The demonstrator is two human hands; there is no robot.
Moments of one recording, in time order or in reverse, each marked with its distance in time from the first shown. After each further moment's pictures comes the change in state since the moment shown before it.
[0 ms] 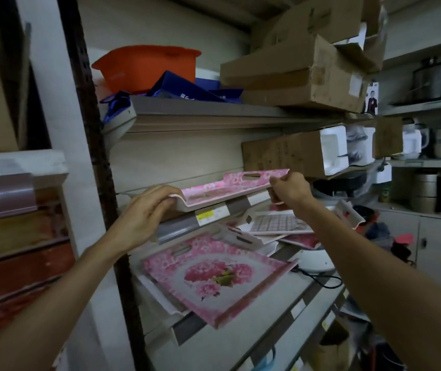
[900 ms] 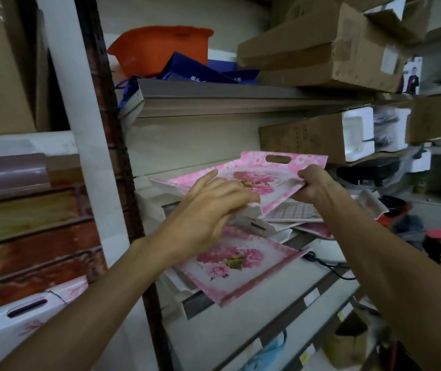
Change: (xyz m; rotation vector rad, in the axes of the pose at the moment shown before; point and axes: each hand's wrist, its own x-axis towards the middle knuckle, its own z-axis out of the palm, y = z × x) left_hand 0.007 0.109 0.031 0.177 -0.106 0.262; right_hand 0.026 0.012 -0.005 0.775 -0.258 0.358
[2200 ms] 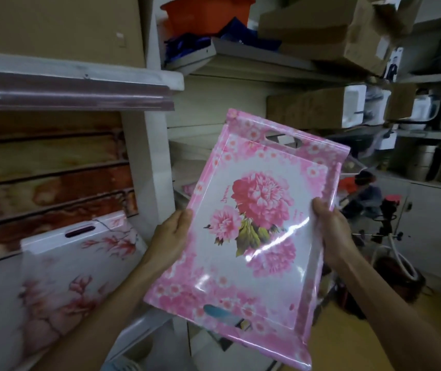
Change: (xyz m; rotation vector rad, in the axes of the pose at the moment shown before) left_hand -0.244 0.026 -0.017 -0.662 0.059 -0.987; right_hand -0.252 0.174 -0.020 -0.219 0.225 -0.256
